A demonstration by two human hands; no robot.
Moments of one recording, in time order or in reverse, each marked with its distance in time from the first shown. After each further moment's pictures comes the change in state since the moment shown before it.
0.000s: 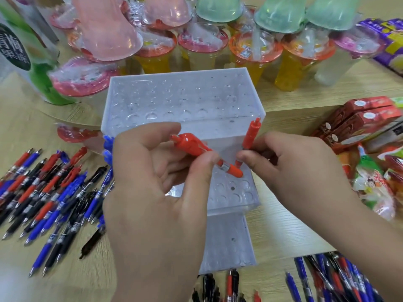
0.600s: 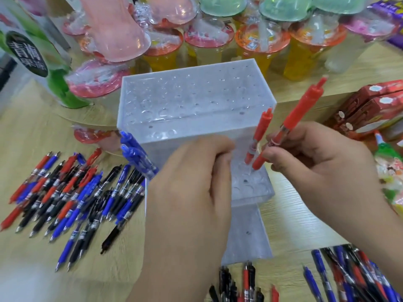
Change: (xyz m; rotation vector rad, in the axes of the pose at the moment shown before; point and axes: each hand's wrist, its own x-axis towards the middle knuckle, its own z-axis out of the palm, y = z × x) left_hand 0.004 -0.015 -0.007 0.430 -0.188 0.205; right_hand -0.022 0.001 0.004 0.522 0.184 -0.051
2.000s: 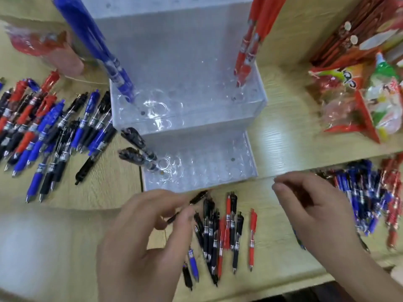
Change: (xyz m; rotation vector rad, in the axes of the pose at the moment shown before) left_hand -0.155 -0.034 -0.025 -0.114 -0.152 -0.266; right_hand -0.174 0.047 0.006 -0.198 -0.134 0.369
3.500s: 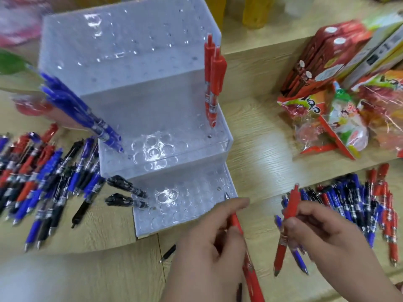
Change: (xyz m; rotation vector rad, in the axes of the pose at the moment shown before) left_hand 0.017 0.053 0.056 -0.374 -0.409 -0.428; right_hand -0.011 -0.007 -0.045 0.555 -0.068 0.399
